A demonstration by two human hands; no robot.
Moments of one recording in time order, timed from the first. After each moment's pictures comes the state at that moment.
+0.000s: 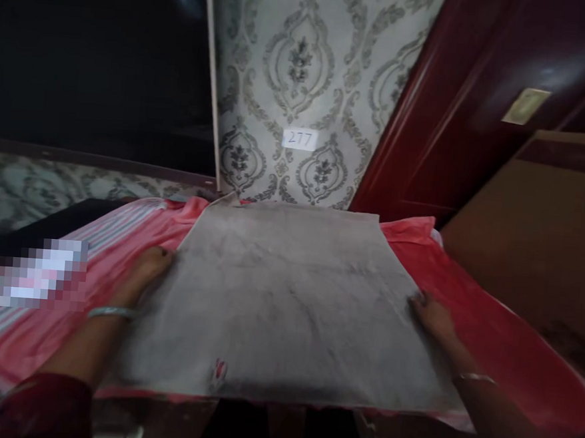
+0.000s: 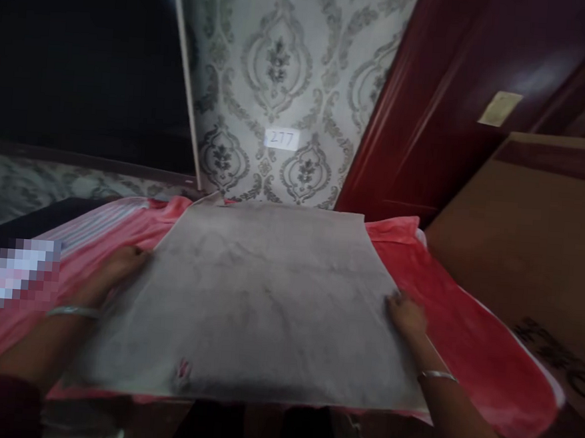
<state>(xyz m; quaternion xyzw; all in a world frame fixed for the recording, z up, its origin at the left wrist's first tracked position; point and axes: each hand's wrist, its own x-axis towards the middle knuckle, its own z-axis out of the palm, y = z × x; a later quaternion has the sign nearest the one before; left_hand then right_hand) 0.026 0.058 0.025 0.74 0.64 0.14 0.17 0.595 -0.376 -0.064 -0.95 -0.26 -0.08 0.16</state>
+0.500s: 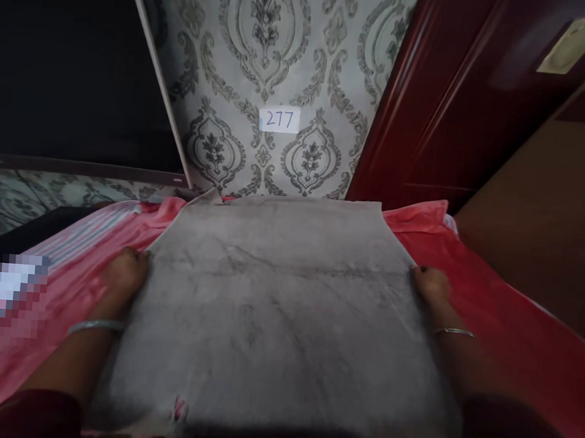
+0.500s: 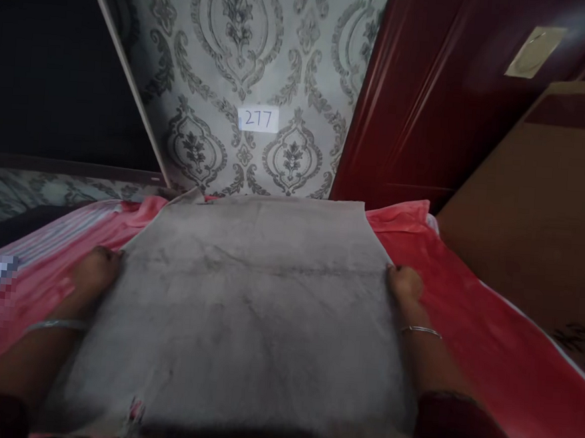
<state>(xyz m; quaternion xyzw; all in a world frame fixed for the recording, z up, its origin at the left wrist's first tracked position) 0.072 0.066 0.023 0.68 0.73 0.09 0.03 0.649 -0.304 -0.029 -0.98 -0.12 0.01 0.17</state>
